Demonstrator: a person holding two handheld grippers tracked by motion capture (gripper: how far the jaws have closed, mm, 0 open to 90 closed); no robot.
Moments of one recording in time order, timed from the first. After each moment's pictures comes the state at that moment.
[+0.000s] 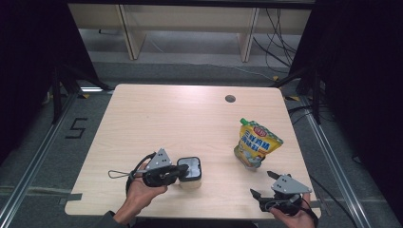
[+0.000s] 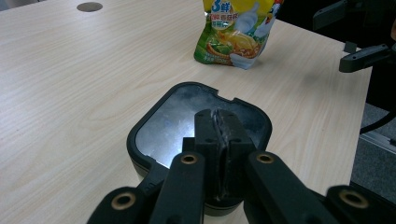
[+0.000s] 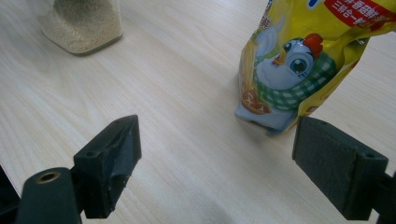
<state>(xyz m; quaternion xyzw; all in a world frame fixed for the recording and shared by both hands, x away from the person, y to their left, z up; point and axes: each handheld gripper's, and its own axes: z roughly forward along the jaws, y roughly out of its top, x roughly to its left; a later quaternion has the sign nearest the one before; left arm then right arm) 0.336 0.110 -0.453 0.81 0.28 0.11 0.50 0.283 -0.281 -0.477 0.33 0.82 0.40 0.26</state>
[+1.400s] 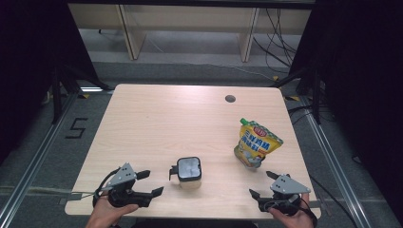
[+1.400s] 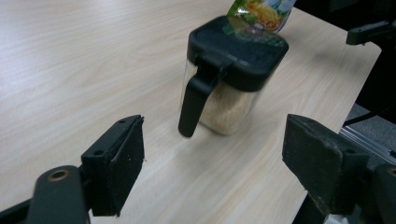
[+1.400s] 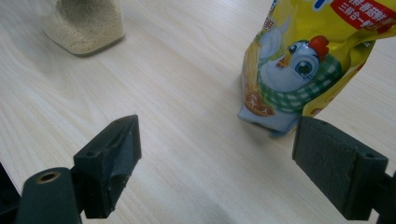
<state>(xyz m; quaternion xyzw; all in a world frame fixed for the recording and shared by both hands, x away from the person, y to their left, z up) 0.291 0.191 -0.468 0.79 0.35 0.11 0.49 0.283 -0.278 -0.477 0.33 0.82 0.40 0.26</state>
